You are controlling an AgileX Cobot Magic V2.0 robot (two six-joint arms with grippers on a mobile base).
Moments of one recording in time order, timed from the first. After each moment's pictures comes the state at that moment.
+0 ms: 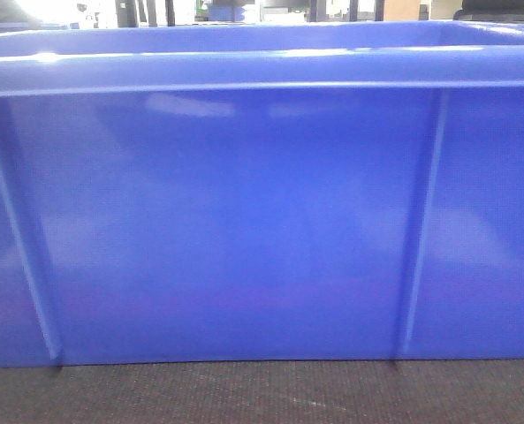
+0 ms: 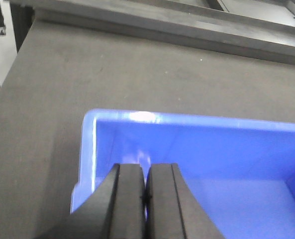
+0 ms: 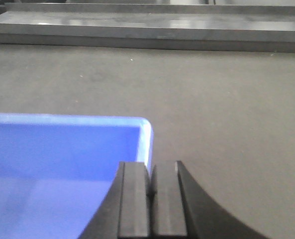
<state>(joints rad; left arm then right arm) -0.10 1.03 -1.18 -0.05 0.63 -0.18 0.31 0.99 -1.22 -0.21 0.70 0.27</state>
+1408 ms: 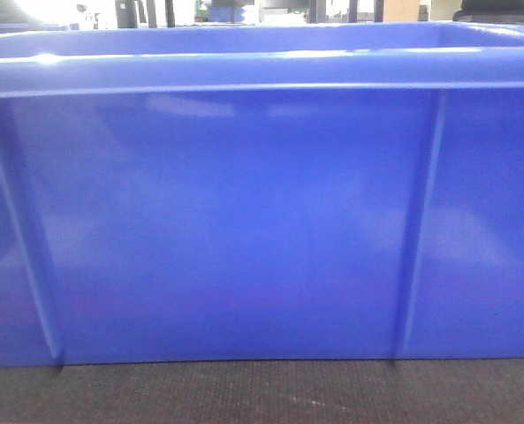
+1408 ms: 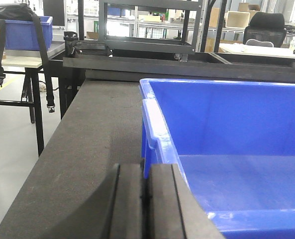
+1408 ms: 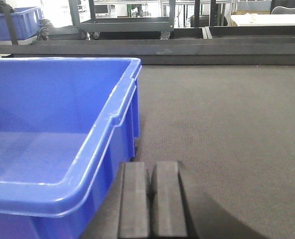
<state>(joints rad) -0.10 0.00 -0.33 0.18 0.44 -0.21 0.31 0.01 -0.35 -0.23 0.55 0.27</state>
